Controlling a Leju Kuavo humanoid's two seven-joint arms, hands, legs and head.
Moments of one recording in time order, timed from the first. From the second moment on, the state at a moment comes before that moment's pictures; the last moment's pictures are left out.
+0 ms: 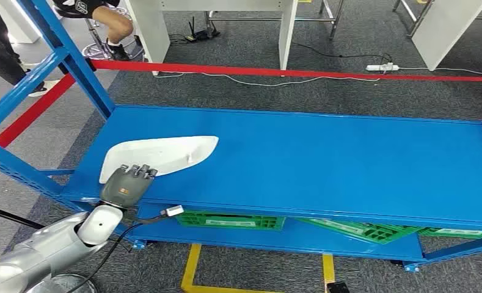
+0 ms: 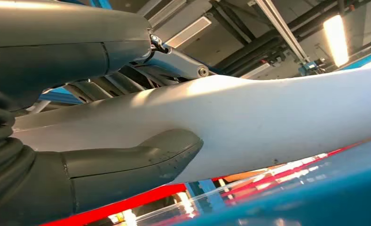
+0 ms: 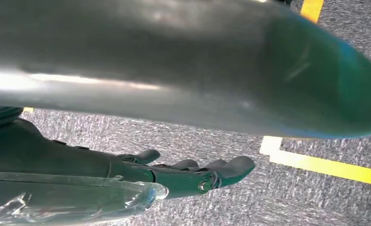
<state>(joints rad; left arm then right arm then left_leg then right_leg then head) -0.58 0.25 -1.12 -0.75 -1.50 0.71 0.67 -0.09 0.02 1.47 -0.13 -1.36 -0.36 -0.35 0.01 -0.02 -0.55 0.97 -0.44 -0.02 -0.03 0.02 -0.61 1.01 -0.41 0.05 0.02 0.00</state>
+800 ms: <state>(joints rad) -0.58 0.25 -1.11 -0.75 -1.50 0.71 0.65 -0.09 0.02 1.48 -0.13 -1.35 -0.35 -0.40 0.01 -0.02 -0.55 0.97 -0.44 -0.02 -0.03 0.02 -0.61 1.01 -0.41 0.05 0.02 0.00</state>
